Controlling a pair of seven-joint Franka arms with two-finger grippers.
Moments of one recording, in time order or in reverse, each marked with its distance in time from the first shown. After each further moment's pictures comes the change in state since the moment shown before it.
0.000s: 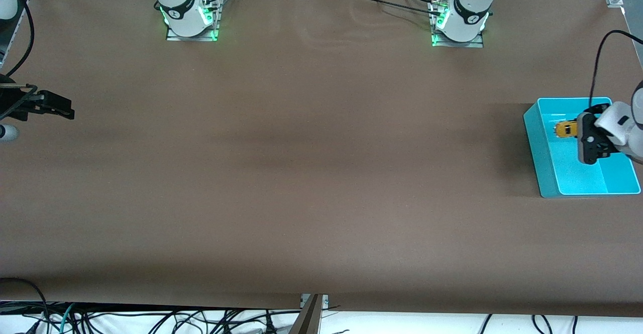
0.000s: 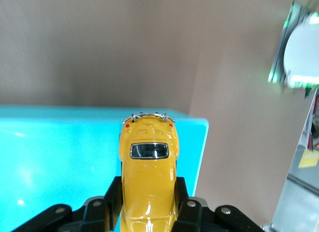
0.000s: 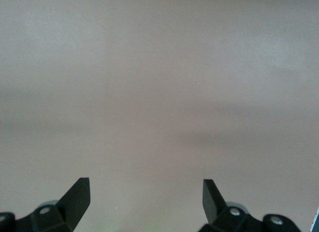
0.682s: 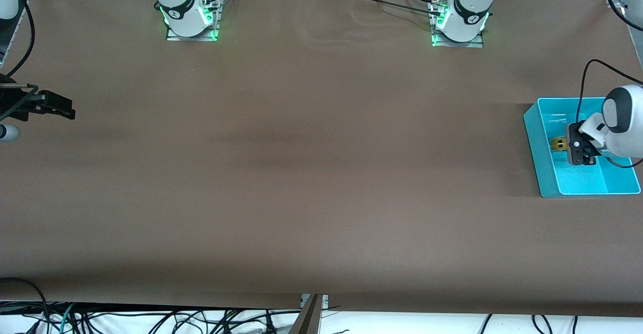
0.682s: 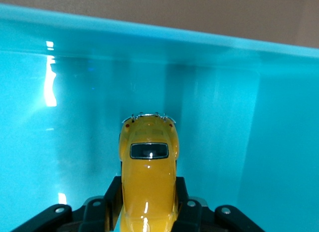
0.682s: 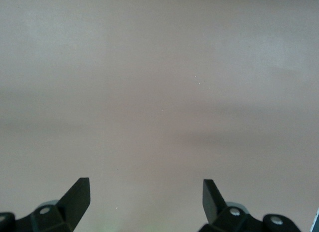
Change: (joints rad) left arm 0.158 0.120 0.002 -0.262 0.086 0.571 0.036; right arm 0.002 0.000 0.000 0.000 0.000 0.000 0.000
